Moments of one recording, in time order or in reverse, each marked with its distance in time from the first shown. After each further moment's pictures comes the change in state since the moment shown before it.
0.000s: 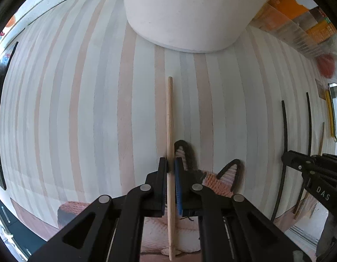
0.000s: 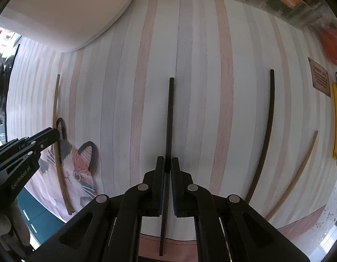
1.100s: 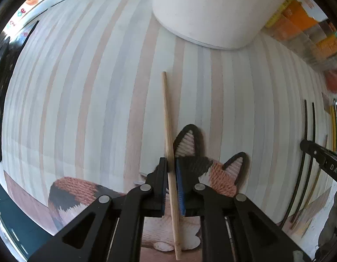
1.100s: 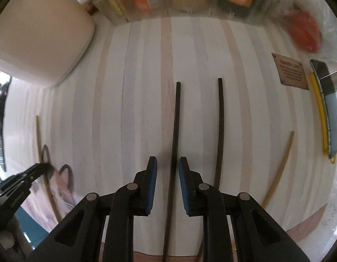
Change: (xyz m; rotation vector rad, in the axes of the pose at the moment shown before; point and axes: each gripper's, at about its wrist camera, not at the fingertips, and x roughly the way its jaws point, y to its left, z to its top) left arm -0.027 0.058 -0.049 -0.108 -0.037 0.023; right arm -0.014 -0.056 -0.016 0.086 -0.157 -0.048
